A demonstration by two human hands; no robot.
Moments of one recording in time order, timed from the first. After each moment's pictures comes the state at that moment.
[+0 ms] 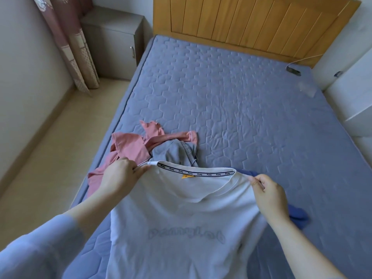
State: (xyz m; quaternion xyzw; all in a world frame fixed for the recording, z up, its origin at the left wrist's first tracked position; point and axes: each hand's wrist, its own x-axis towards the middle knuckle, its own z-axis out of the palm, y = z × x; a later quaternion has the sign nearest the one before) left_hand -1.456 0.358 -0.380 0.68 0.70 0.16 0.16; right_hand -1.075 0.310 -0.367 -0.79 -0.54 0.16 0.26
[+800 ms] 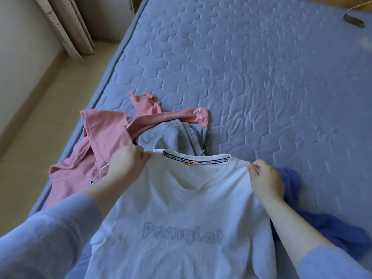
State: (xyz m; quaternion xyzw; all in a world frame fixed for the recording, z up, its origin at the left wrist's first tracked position) left_hand -1.401 0.487 -0.570 0.65 0.74 0.07 0.16; right_hand -1.049 0.459 -0.570 -0.81 -0.52 0.21 0.17
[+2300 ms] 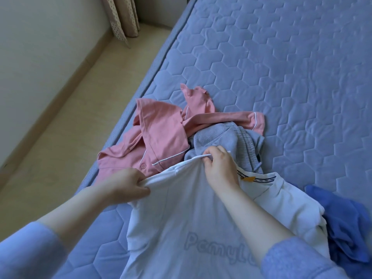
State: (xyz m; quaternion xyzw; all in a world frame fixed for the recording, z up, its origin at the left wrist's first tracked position) left_hand -1.544 0.431 -0.583 0.61 0.69 -0.10 0.38; right_hand -1.303 0.504 -0.585 -0.63 -0.71 0.28 0.14
